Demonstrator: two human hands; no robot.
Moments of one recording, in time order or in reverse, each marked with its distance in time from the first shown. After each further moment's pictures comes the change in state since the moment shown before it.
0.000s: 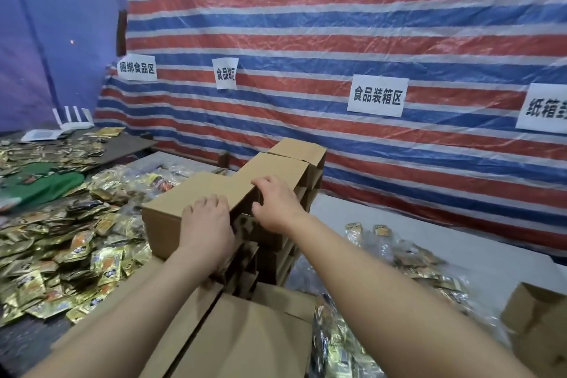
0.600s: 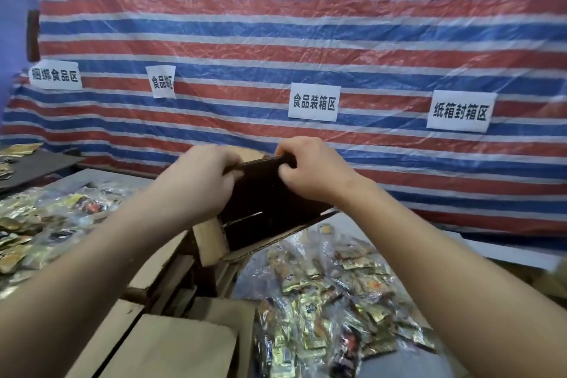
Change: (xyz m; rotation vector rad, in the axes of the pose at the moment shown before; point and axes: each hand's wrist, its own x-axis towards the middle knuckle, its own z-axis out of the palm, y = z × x) left_hand -0.029 0.098 -0.158 -0.515 0.080 0.354; right_hand -0.108 0.033 -0.199 -0.228 0.226 -0.073
